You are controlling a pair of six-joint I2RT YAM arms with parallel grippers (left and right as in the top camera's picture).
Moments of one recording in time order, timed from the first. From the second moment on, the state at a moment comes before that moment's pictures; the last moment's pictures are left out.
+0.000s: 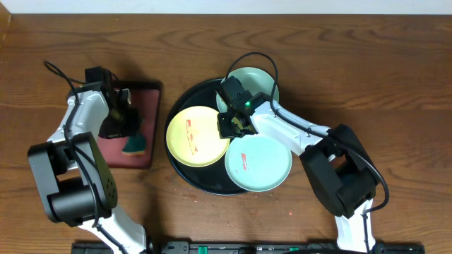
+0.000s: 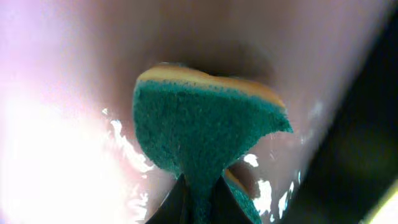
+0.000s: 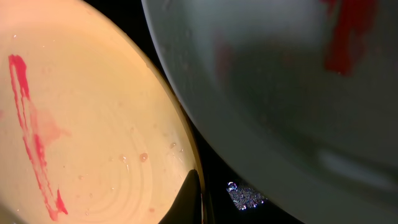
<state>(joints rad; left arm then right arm) 0.25 1.87 1.23 -0.87 0.07 0.05 0.68 2.10 1.44 -0.59 -0.16 0.54</state>
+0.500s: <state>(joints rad) 0.04 1.64 1.28 -0.95 0.14 -0.13 0.67 2.10 1.44 -0.59 -0.18 0.54</state>
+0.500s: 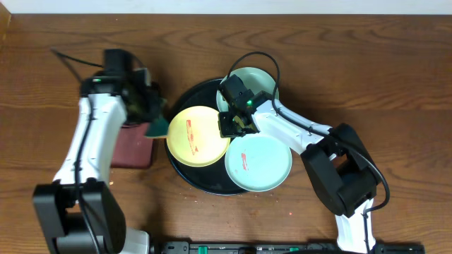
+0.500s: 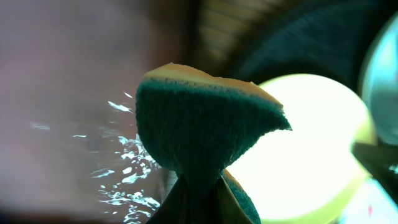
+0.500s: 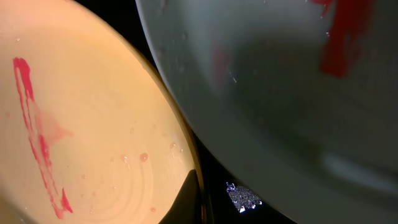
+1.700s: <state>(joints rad) -0.25 1.86 1.17 -0.76 -0.03 -0.51 0.67 2.10 1.44 -0.59 -0.18 0.54</state>
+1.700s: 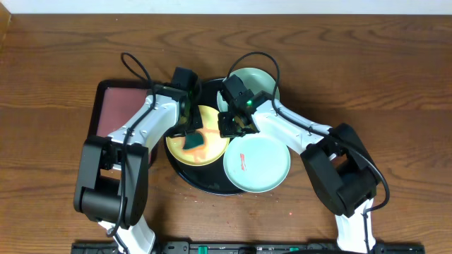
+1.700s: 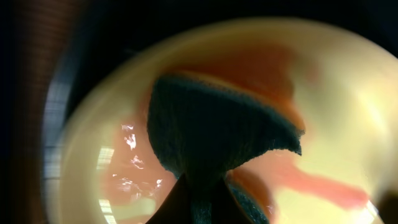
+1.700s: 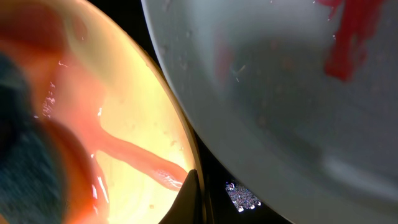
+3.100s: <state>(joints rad) -0.23 1.86 1.19 -0.84 0.16 -0.27 0.67 2.11 1.44 -0.60 -0.20 0.54</state>
